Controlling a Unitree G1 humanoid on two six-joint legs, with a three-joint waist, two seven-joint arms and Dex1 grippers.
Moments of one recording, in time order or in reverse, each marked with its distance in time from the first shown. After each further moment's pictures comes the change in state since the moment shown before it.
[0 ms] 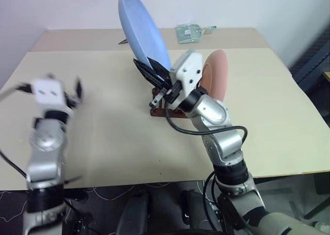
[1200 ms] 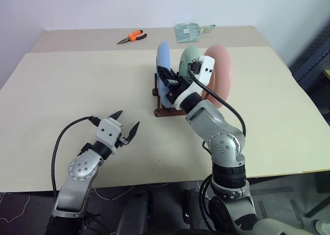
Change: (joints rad) left arm 0.185 -0.042 -0.223 -0.115 0.045 -0.100 -0.281; right arm 0.001 0.097 -0.172 0.044 0.449 0.349 -0.517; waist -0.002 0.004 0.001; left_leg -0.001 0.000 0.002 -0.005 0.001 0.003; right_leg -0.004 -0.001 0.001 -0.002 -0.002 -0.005
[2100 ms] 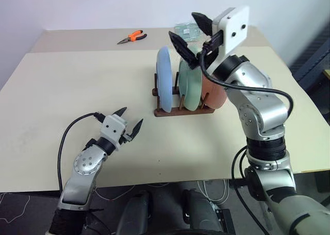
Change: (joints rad) left arm -0.076 -0.027 -0.016 0.076 0.016 -0.030 -0.008; right arm -0.235 -0.518 -0.006 0.053 -0.367 -0.248 0.405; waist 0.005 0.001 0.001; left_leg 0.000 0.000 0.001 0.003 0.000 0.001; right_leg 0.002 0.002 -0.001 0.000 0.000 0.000
